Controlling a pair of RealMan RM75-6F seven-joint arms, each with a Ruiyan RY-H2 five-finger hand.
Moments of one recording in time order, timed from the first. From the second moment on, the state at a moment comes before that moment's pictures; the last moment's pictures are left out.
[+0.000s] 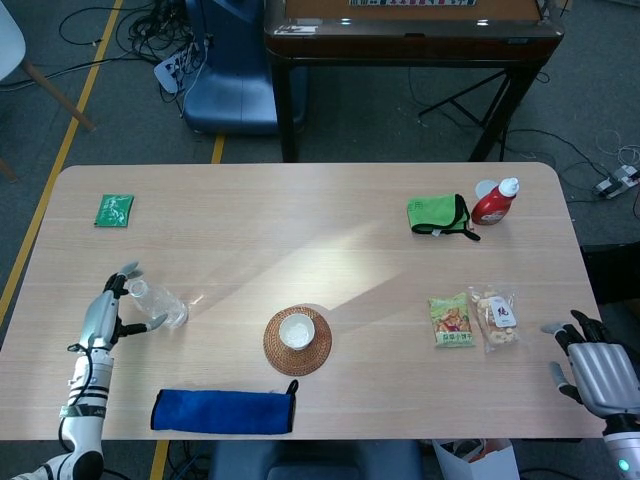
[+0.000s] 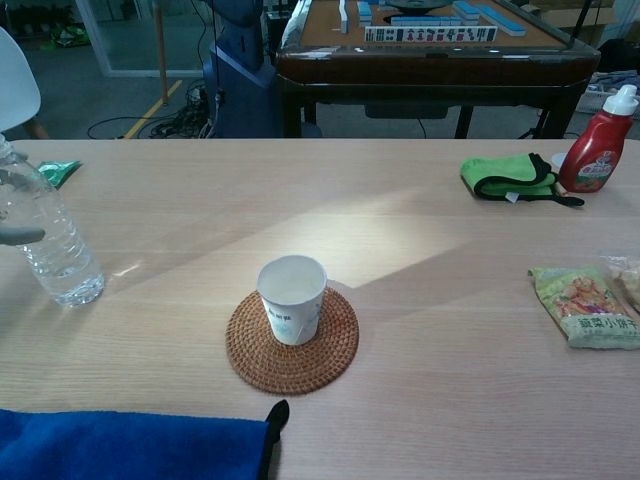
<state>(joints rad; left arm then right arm) -0.31 -1.50 -0.26 -1.42 1.15 1.18 -0.23 0.06 -0.94 -0.03 -1.86 -1.43 1.35 -0.26</state>
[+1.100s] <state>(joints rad) -0.11 -1.20 -0.03 -1.49 1.39 1.43 0.19 0.06 -0.97 -0.04 -1.85 -1.42 1.34 -0.34</state>
